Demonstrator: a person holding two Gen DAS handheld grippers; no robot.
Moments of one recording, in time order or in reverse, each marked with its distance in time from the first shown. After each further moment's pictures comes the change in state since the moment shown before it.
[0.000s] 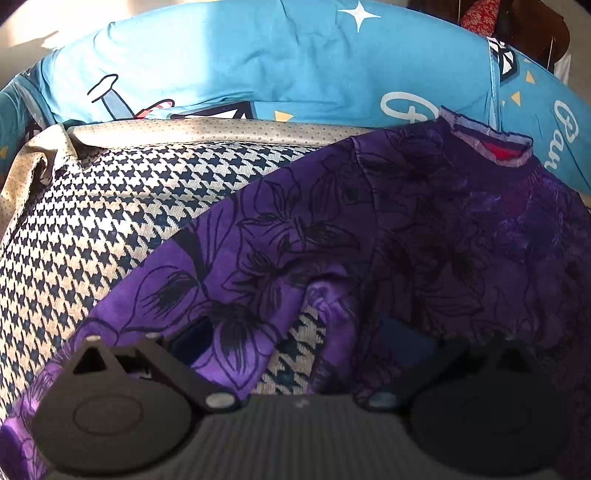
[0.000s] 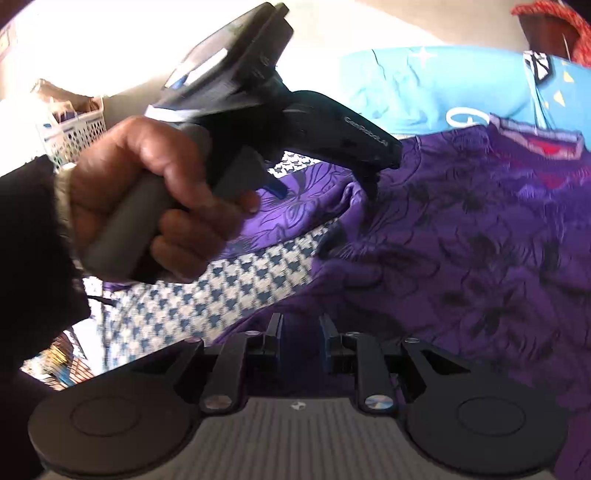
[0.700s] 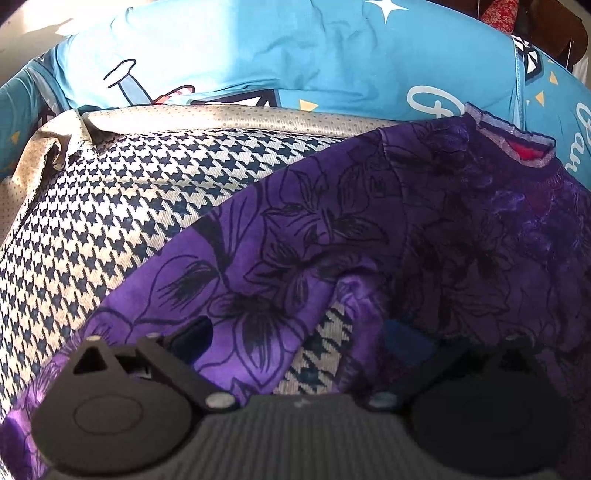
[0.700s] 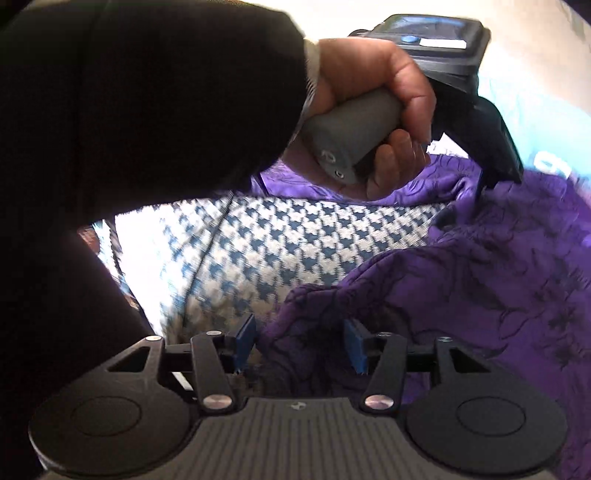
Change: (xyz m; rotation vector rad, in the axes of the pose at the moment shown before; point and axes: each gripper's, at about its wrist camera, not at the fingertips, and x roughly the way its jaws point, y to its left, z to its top) left arm 0.008 0.012 0.000 -0.040 0.023 0.038; right arm 0.012 0.082 -0.061 -0.354 0.048 0.012
